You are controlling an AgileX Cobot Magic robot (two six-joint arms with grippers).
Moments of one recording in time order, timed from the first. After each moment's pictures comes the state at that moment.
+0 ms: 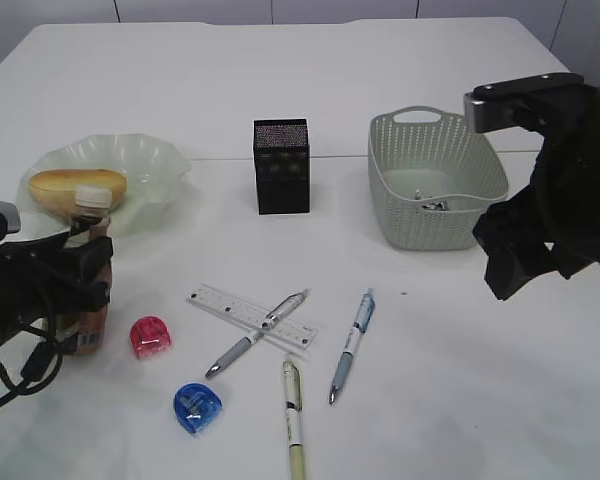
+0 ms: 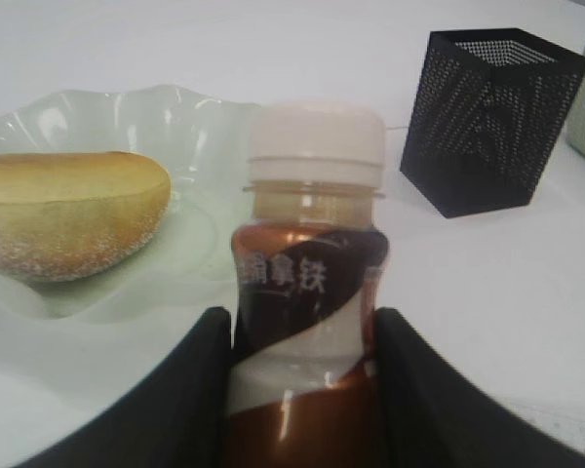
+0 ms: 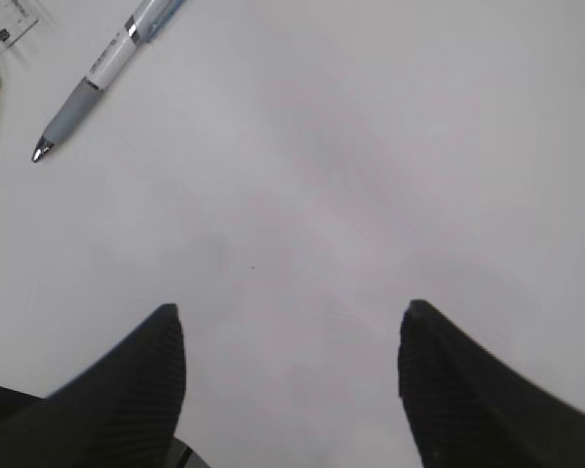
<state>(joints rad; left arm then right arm) -0.23 1.95 -0.39 0.04 -1.23 -0.10 0.34 1.50 -1.15 -0.01 1.11 0.03</state>
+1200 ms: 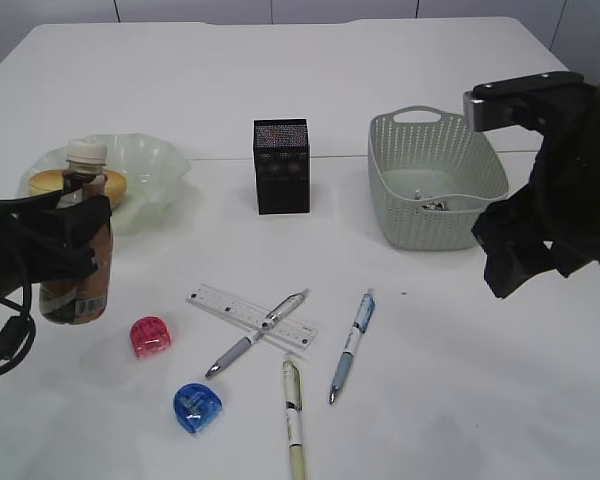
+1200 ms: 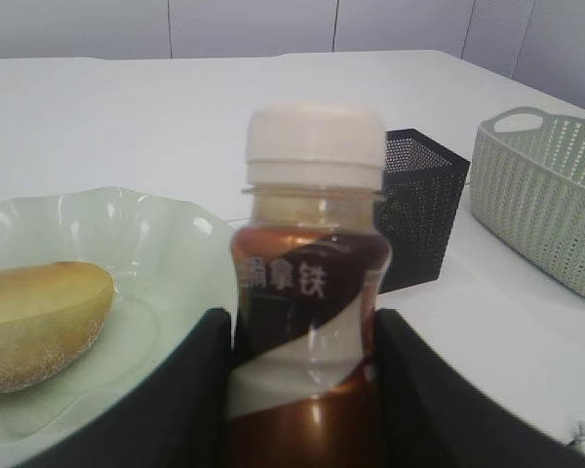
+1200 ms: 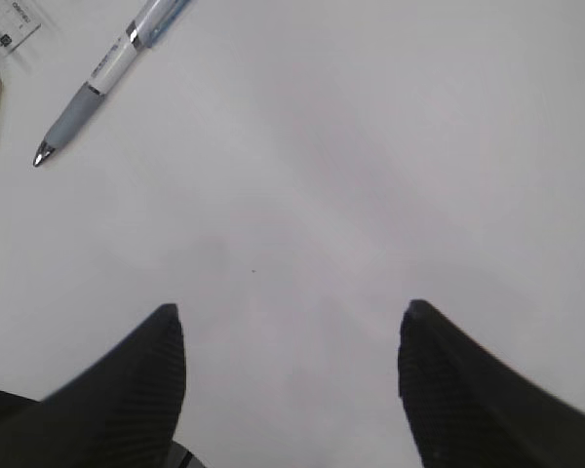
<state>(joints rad) -0.23 1.71 -0.38 0.14 -1.12 -0.15 0.34 1.50 -1.15 -0.01 1.10 0.03</state>
